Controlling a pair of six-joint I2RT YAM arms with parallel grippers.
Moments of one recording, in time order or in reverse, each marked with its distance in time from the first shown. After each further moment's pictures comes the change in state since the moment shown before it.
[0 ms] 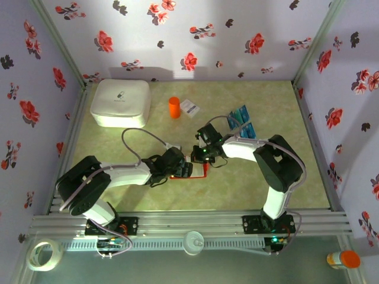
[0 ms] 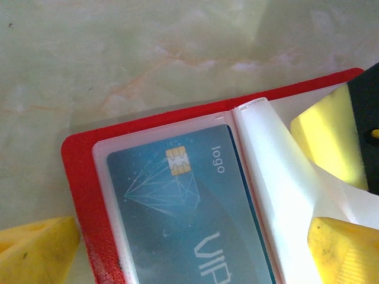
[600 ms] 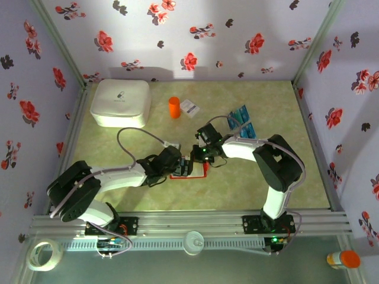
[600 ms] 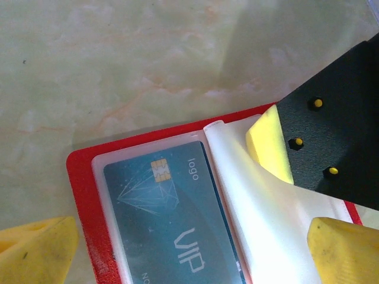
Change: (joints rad) left arm -0.003 -0.089 -0.016 0.007 0.001 0.000; right arm 0.000 0.005 -0.002 0.027 -0.005 0.021
